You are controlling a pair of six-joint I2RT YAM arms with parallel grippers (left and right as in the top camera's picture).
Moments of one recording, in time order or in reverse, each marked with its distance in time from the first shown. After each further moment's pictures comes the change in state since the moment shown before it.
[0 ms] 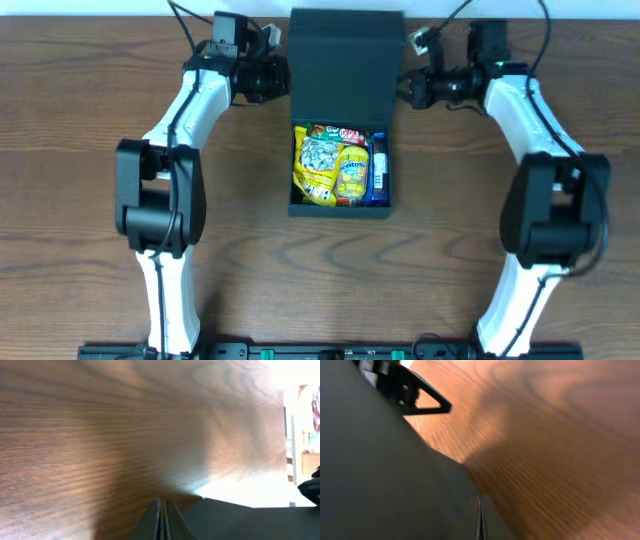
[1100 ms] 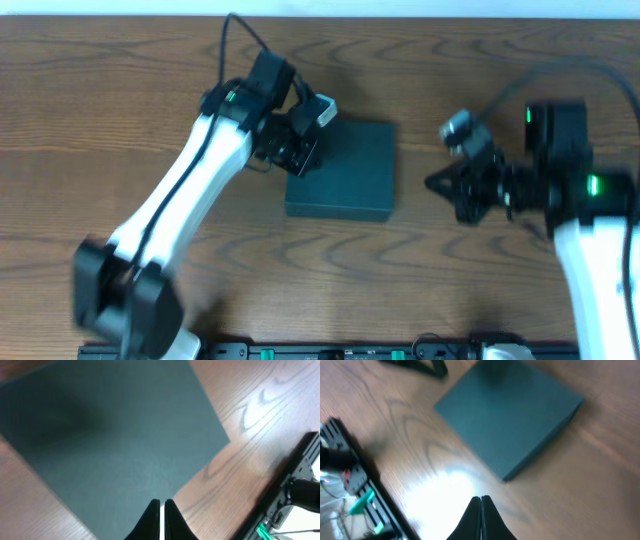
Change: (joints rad) left arm -0.238 -0.528 -0.329 -0.448 -0.152 0.481; right arm 0.011 -0.949 -0.492 -0.544 0.338 -0.217
